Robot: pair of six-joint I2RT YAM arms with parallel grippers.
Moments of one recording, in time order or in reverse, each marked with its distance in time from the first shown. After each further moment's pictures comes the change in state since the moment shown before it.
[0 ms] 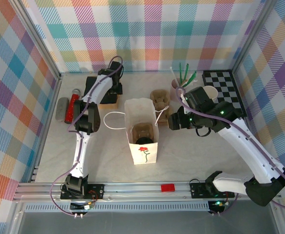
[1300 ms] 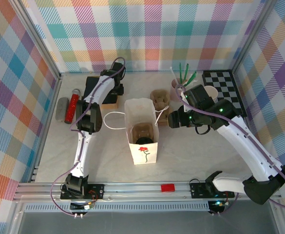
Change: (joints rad) left arm -0.013 0.046 0.047 -0.005 -0.022 0.034; right arm -0.023 0.023 0.015 0.003 -0.013 0.000
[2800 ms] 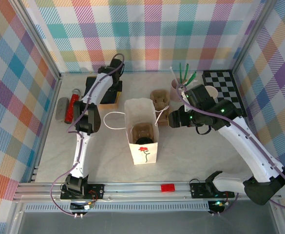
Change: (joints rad) left arm 0.000 -0.072 0.012 -0.050 -0.023 0.065; right arm 0.000 -0.011 0.008 0.000 0.000 0.002
